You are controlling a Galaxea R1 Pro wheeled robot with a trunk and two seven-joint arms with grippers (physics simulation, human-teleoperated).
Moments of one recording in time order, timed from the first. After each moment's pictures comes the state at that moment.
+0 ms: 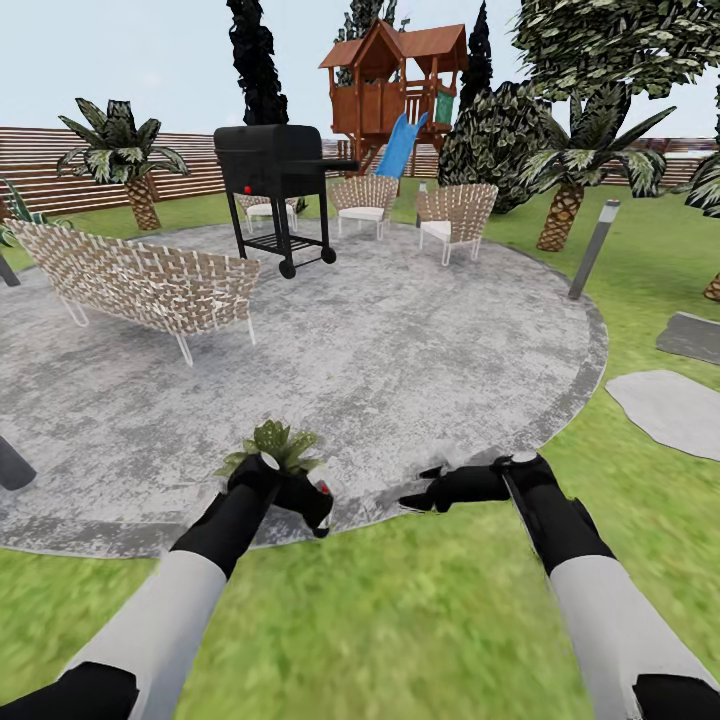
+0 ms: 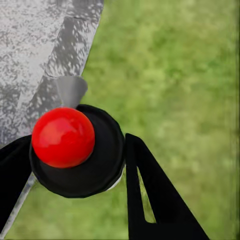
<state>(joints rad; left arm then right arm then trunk) -0.81 -0.11 -0.14 -0.86 -0.76 0.53 -0.97 -0.80 -0.05 -0.04 -0.90 0.42 0.46 1.17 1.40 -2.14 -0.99</state>
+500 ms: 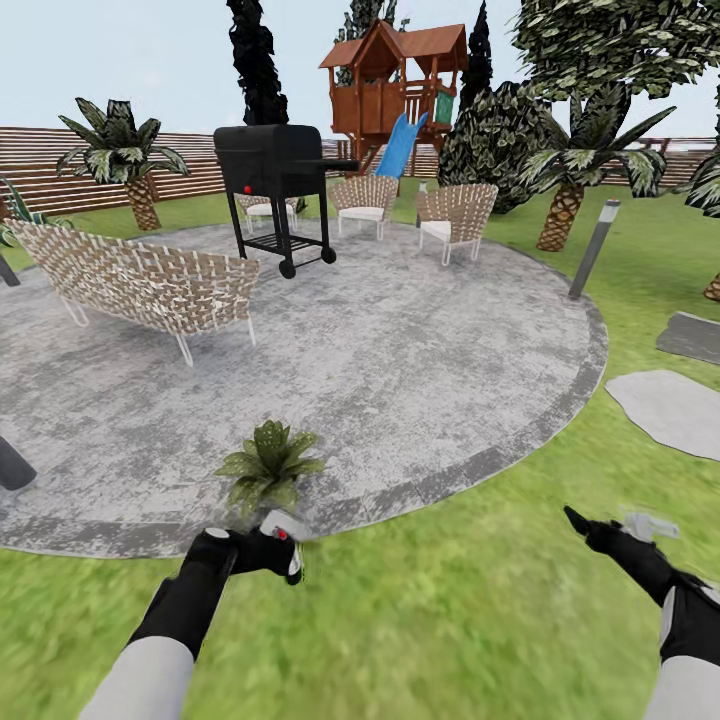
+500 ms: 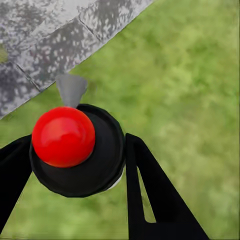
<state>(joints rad) -0.58 -0.11 0.23 -0.86 -0.64 0.45 -0.73 -0.63 -0.11 -1.06 -0.87 0.45 0.11 0.78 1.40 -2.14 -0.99</state>
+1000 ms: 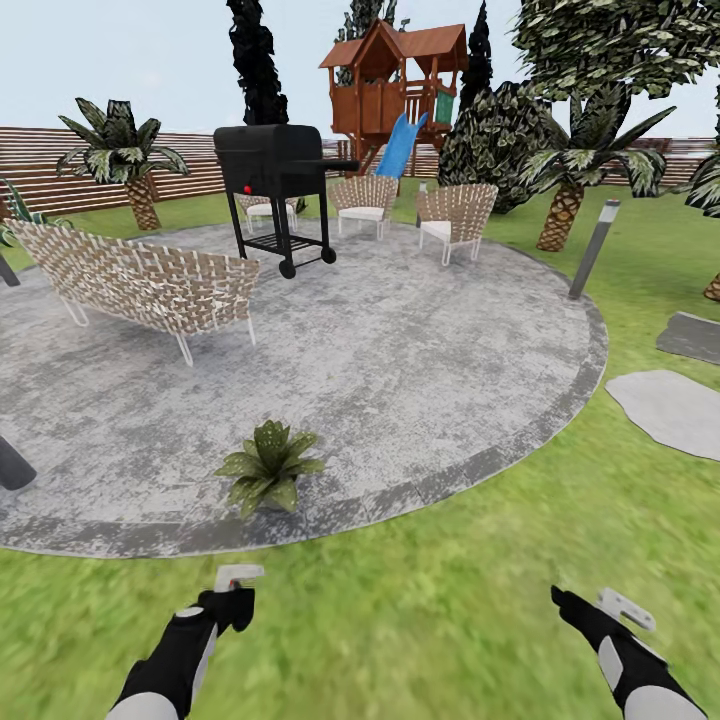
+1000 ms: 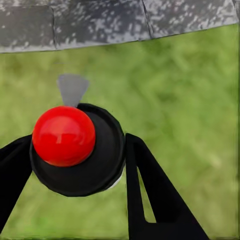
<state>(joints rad) -0.51 -0.11 0.53 -0.60 -0.51 0.18 -0.20 -0.60 -0.11 -1.11 -0.42 0.46 0.02 0.20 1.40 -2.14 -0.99</state>
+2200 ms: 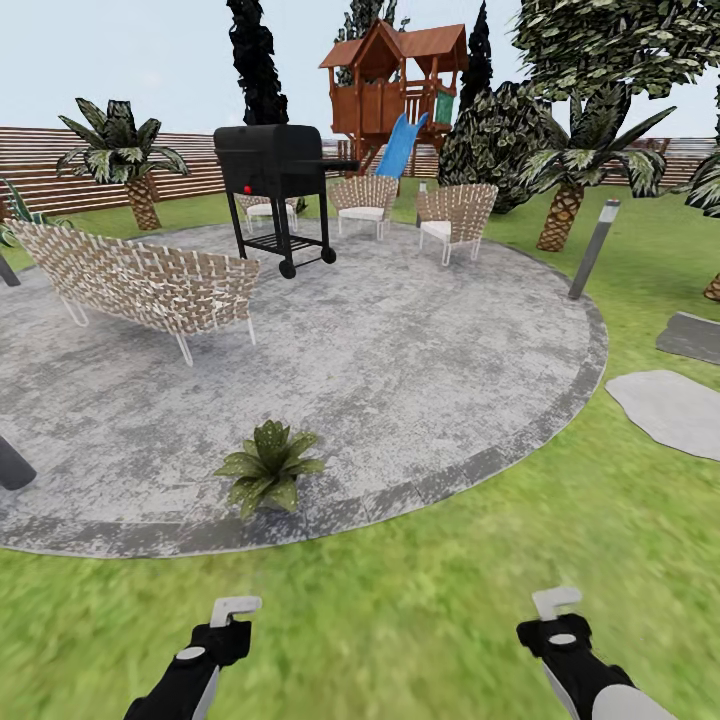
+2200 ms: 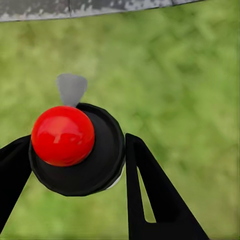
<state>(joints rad) -0.48 -0.09 0.54 -0.45 -0.51 0.04 -0.06 -0.60 -0.10 -0.44 -0.19 0.64 0.02 -0.16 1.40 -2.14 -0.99</state>
